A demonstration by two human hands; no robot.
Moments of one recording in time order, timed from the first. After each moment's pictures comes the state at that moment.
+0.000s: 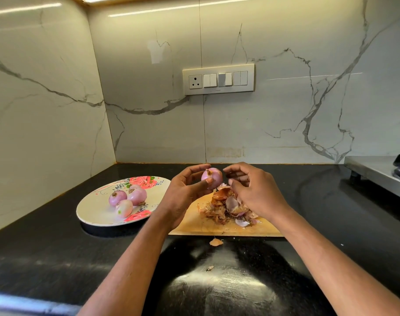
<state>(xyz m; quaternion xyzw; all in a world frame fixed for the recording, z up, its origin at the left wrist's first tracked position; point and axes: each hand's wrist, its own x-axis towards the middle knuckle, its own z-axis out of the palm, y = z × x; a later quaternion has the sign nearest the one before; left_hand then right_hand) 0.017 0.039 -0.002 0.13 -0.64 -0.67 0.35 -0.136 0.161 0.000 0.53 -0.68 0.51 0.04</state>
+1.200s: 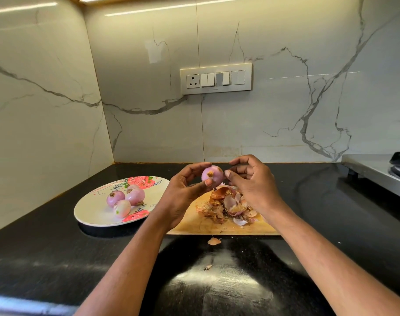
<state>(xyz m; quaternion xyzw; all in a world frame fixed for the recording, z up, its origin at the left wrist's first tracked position) 0.017 0.038 -0.004 0.10 -0.67 -0.64 0.35 -0.132 0.156 0.000 0.45 -0.61 0.66 -0.04</state>
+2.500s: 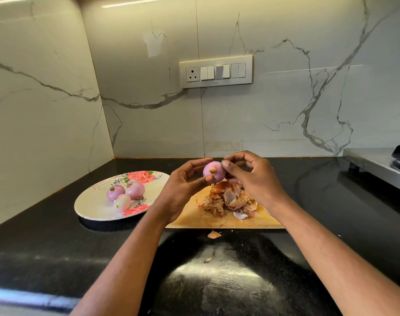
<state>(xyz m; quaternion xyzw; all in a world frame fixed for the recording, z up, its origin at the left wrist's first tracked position) 0.017 0.031 -0.008 0.11 -0.71 -0.60 0.34 -0.134 0.159 0.003 0.47 -0.59 0.65 -0.08</state>
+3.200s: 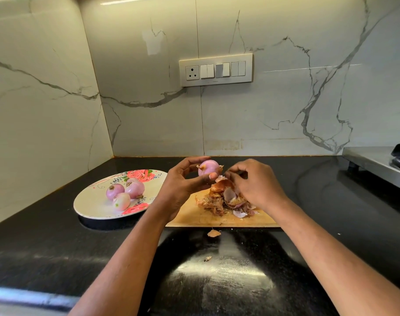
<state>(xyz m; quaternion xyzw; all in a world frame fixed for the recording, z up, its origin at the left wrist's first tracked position) 0.020 0.041 -0.002 0.14 -0.70 -0.60 0.36 -0.142 0.159 -0.005 0.51 -0.74 0.44 0.08</state>
